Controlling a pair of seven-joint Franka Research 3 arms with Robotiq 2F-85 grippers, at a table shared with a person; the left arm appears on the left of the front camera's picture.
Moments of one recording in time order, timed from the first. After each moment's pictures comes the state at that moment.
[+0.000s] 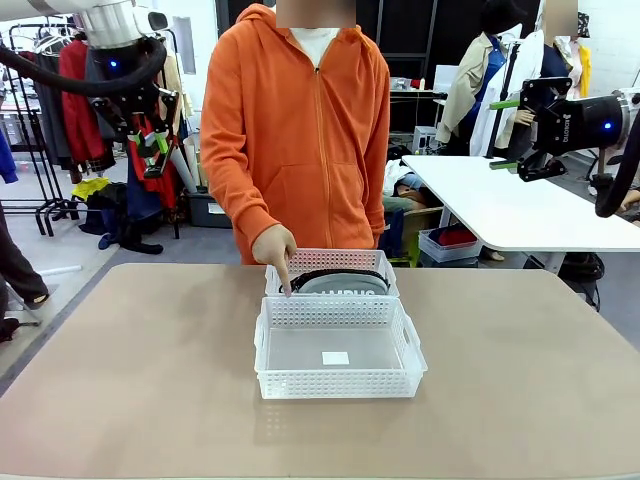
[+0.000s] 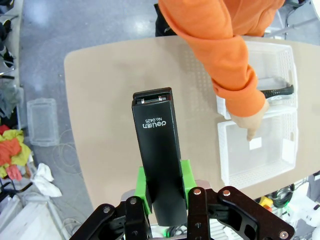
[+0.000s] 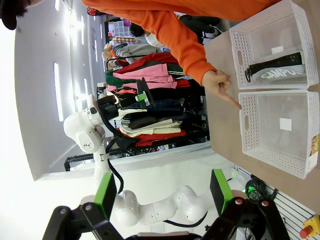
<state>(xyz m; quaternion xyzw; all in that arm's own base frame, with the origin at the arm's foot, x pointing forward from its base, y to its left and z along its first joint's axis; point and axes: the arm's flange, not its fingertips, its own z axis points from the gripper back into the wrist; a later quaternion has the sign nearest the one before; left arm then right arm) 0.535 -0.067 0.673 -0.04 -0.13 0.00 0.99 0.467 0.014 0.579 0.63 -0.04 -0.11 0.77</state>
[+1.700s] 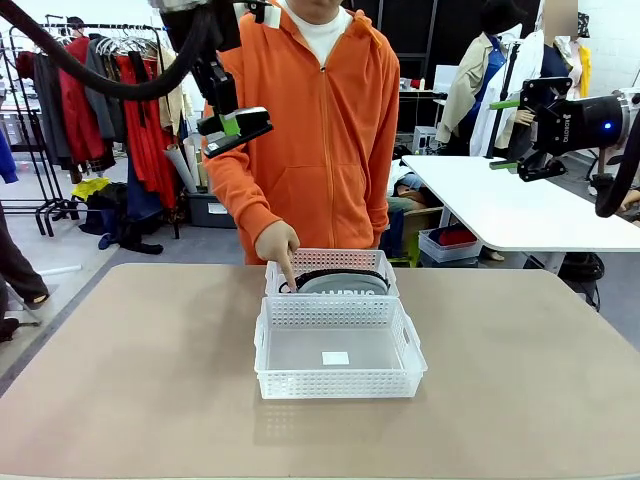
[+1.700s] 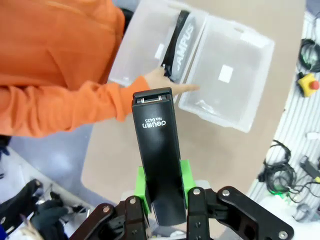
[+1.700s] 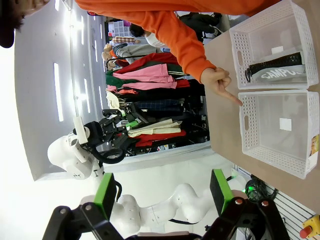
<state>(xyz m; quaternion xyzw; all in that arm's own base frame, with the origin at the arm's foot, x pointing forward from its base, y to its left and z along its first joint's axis) 0.465 -0.197 0.720 0.00 -0.18 -0.52 0.83 0.467 0.014 0.579 0.63 -0.04 -0.12 0.77</state>
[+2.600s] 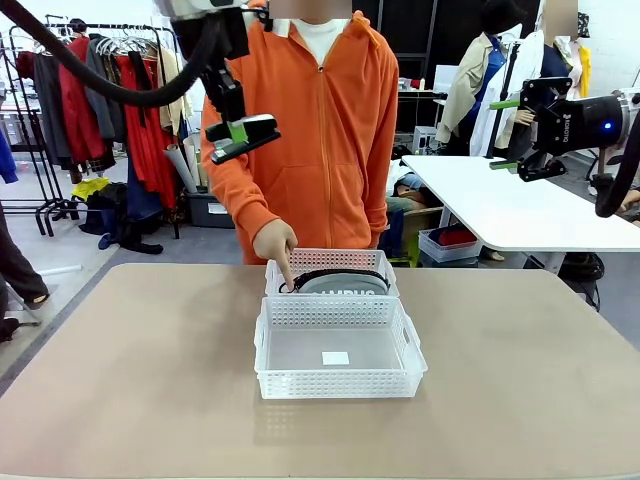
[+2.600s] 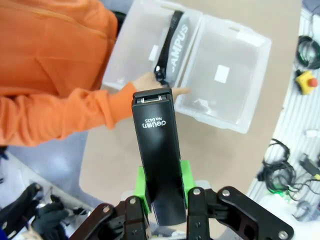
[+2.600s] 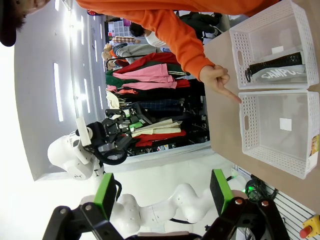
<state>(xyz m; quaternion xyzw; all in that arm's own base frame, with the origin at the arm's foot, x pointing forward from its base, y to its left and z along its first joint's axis) 0.465 -0.216 0.709 0.00 -0.17 -0.54 0.82 0.467 0.014 0.579 0.63 -0.04 -0.12 0.77</state>
